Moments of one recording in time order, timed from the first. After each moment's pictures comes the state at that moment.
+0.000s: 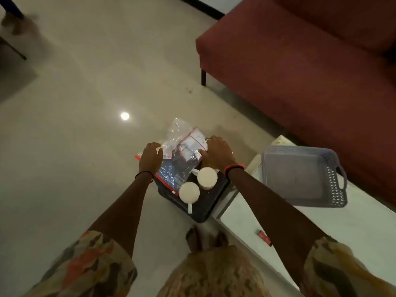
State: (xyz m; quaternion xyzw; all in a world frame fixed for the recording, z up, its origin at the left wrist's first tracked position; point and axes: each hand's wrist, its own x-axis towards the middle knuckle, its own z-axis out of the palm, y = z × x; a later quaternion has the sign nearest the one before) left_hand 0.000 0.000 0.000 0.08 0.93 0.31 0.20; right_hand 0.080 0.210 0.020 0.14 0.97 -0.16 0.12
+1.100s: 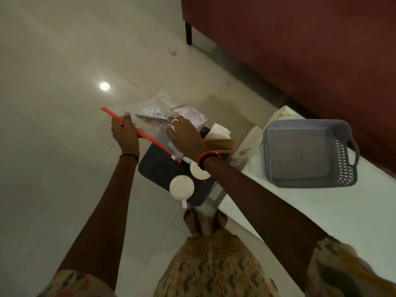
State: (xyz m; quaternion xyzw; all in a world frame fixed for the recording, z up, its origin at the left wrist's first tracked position) left_hand -0.068 0.039 -0.050 -0.20 0.78 0.58 0.06; right_hand 0.016 0.172 -0.027 0.16 0.92 -0.34 0.12
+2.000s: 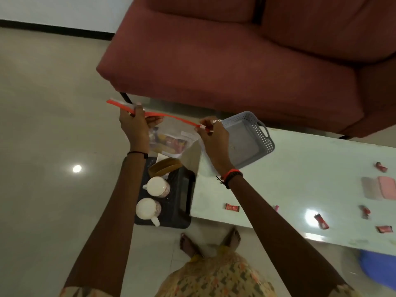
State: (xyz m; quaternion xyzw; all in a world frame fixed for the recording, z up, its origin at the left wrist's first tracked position) left_hand 0.072 0.233 0.157 0.07 0.66 0.72 0.19; right_hand 0.244 0.304 0.134 0.45 0.70 -0.46 -0.31
